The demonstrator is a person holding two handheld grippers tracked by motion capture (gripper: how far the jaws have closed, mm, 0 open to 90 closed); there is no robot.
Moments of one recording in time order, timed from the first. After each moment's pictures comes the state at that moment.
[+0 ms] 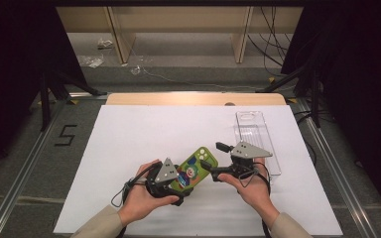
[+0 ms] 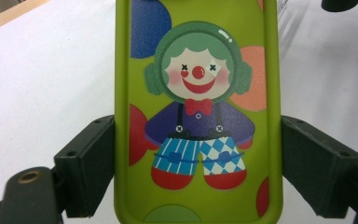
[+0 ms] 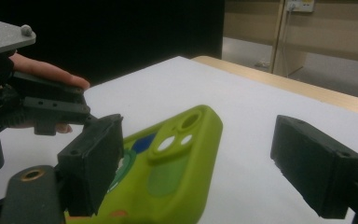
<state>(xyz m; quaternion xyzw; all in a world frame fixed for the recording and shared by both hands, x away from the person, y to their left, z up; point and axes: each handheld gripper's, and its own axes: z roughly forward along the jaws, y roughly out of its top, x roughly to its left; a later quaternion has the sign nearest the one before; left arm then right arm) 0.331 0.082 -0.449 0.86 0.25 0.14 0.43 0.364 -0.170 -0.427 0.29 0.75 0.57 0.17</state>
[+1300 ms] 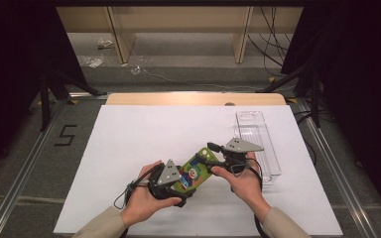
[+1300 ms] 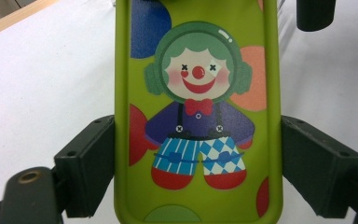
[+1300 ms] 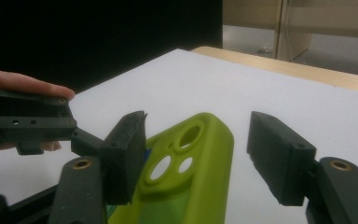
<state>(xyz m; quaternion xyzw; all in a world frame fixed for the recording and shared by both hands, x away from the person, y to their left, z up) 0.328 0.076 -0.450 0.85 0.25 0.15 0.44 0.379 -0.157 -0.433 0.33 0.75 0.57 0.14</state>
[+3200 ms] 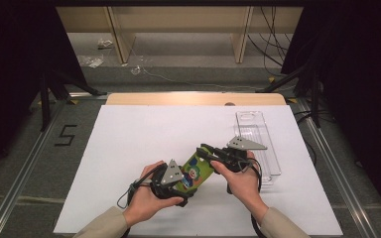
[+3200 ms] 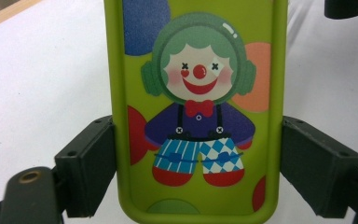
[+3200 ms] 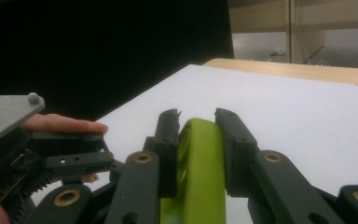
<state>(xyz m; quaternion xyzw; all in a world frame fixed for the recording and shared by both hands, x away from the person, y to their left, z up) 0.330 0.071 -0.455 0.86 0.25 0.15 0.43 0.375 -0.155 -0.425 0.35 0.71 0.60 0.09</state>
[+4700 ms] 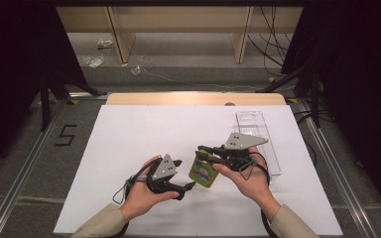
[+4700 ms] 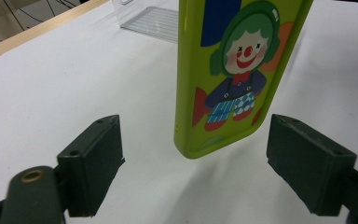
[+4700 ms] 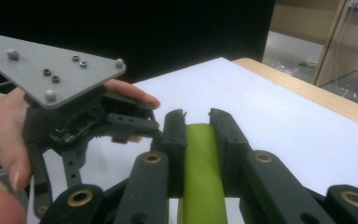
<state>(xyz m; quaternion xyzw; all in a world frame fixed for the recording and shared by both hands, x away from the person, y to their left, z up) 0.345 0.083 -0.455 0.83 0.24 0.15 0.48 0.366 -0.157 -0.386 0.22 0.79 0.56 0.11</state>
